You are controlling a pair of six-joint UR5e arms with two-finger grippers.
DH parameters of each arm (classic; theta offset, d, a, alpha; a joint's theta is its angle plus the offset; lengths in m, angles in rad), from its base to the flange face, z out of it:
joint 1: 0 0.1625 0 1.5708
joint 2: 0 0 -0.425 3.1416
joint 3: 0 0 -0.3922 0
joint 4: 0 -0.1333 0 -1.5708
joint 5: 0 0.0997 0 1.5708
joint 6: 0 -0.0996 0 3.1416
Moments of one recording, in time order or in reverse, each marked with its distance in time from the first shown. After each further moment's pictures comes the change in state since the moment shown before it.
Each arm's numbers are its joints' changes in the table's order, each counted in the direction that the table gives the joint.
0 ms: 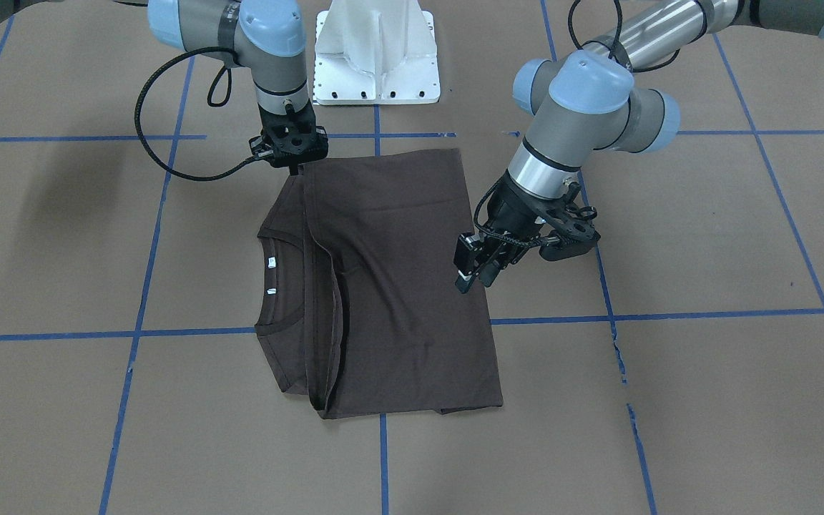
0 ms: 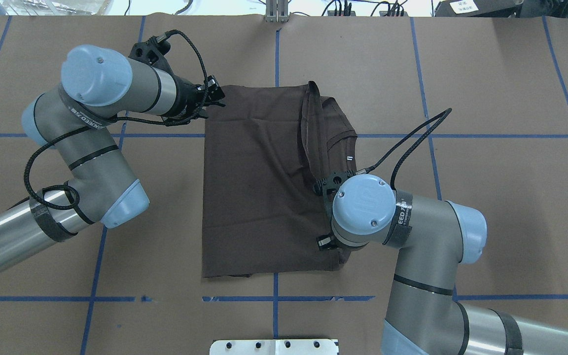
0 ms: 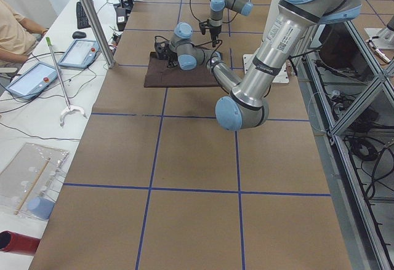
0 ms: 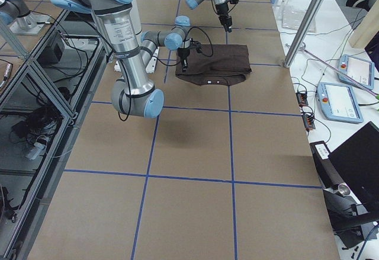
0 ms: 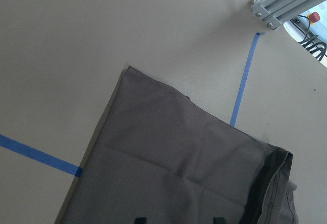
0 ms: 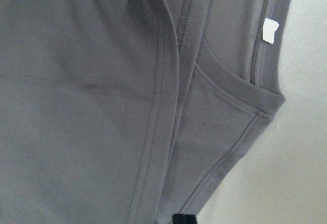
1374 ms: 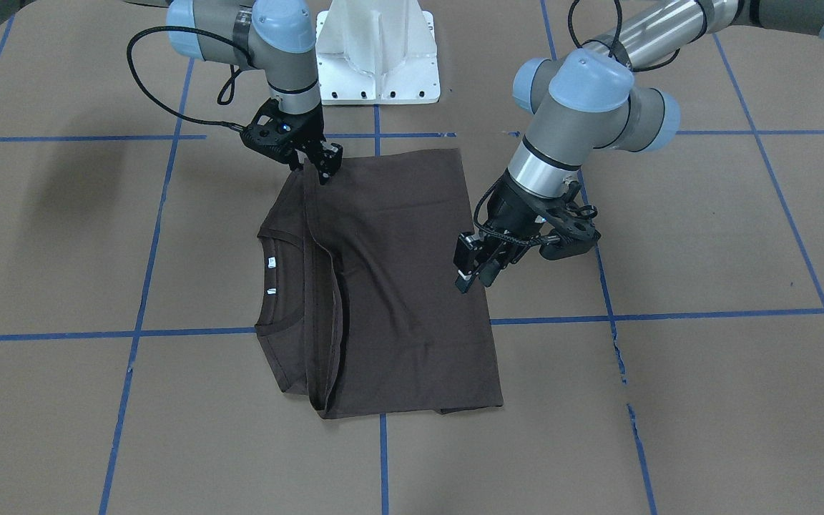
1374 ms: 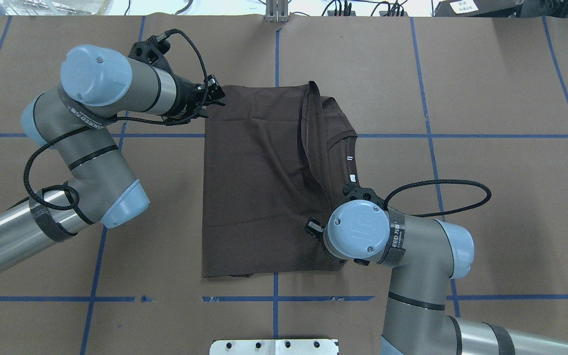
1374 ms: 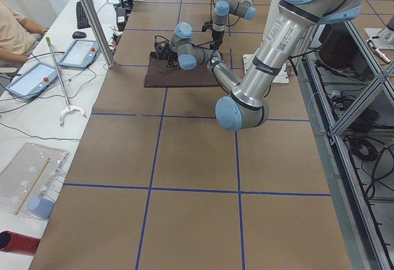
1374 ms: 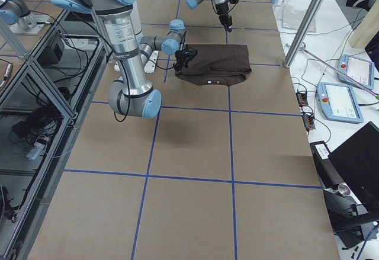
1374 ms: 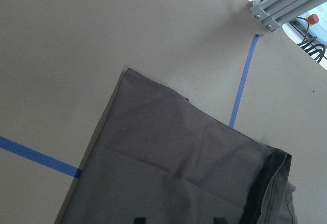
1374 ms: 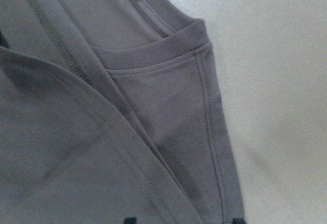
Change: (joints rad) left arm 0.000 0.000 0.004 -0.002 0.003 0.000; right arm -0.050 -0.025 0.039 -0.150 -0.095 -0.920
